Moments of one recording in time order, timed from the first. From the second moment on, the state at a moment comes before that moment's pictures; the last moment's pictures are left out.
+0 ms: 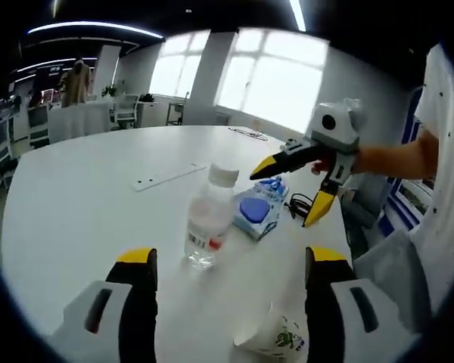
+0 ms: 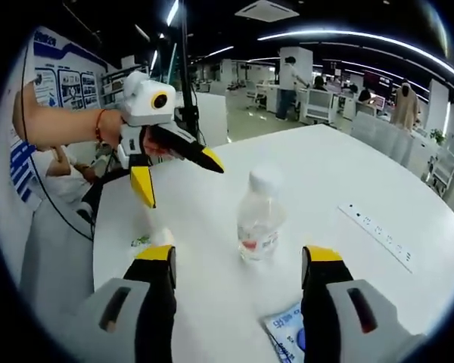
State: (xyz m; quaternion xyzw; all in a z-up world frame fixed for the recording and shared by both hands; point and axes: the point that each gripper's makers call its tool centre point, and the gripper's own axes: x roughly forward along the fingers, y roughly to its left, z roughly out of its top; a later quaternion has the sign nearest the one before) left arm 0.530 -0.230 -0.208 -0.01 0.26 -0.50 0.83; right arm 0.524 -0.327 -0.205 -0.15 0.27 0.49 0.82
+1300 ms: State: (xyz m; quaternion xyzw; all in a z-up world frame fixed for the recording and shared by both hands) left arm 0.450 -0.178 -0.215 -0.05 0.28 -0.44 0.85; right arm 0.456 -0.288 -0.261 -0.16 0.34 0.60 0.71
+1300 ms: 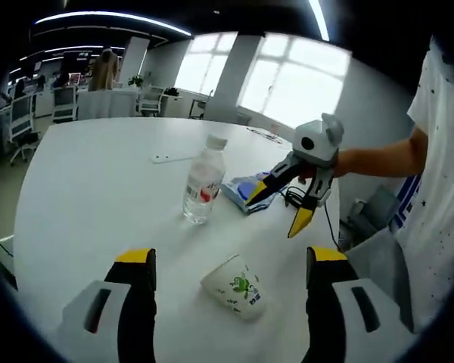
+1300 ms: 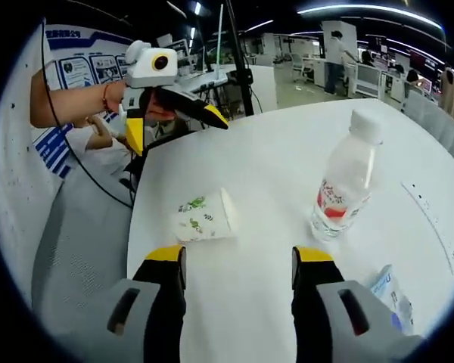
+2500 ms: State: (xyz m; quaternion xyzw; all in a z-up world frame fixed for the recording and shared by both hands) left arm 0.439 -0.163 -0.229 -0.08 0.29 -0.41 0.86; right arm 0.453 -0.225 -0.289 -0.07 0.38 0.66 0.64
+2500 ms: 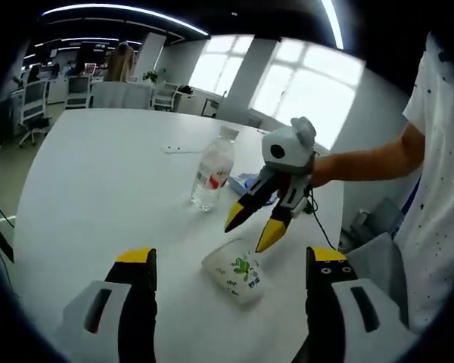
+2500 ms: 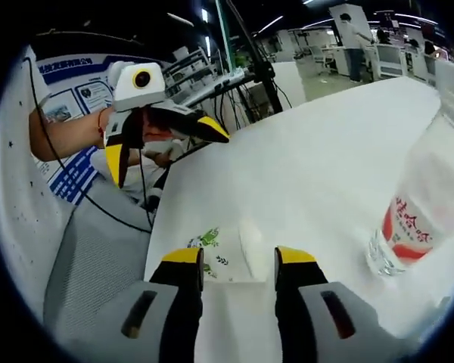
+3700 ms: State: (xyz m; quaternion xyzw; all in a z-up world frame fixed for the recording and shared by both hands) left arm 0.440 -0.172 -0.229 -0.09 0.29 -0.41 0.86; right arm 0.396 -0.239 -0.262 -0.01 0.42 0.72 0.55
